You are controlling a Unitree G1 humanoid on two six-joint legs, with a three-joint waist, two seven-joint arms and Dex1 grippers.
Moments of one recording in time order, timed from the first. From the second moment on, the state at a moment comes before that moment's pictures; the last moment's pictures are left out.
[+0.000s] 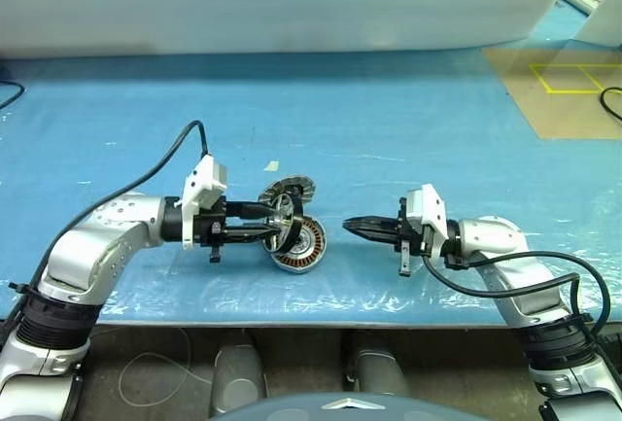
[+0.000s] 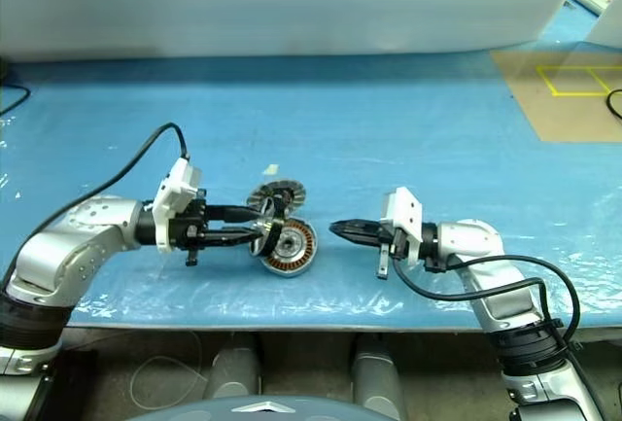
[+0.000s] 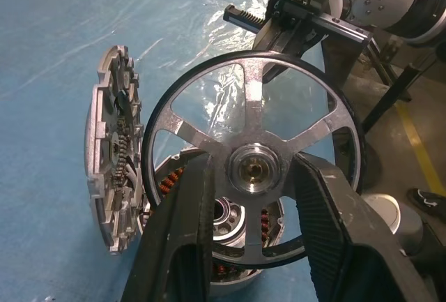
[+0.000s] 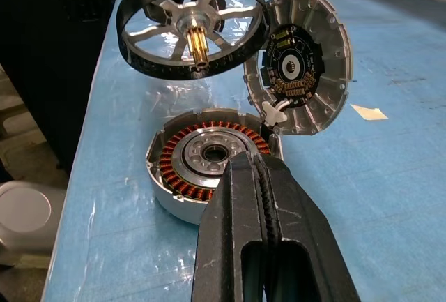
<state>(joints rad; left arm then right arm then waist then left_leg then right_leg) -0.27 0.71 -0.04 -0.28 -0.61 0.57 -1.14 -0.19 -0.60 0.12 -0.21 0.38 0.18 1.11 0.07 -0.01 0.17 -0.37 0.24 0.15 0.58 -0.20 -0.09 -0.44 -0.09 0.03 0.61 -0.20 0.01</state>
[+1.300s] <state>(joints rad) -0.28 0.65 -0.12 -0.18 -0.44 0.47 -1.13 -0.18 -0.60 0.13 -0.21 0.35 0.16 1.07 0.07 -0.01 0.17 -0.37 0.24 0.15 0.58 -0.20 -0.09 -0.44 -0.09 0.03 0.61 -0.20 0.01</state>
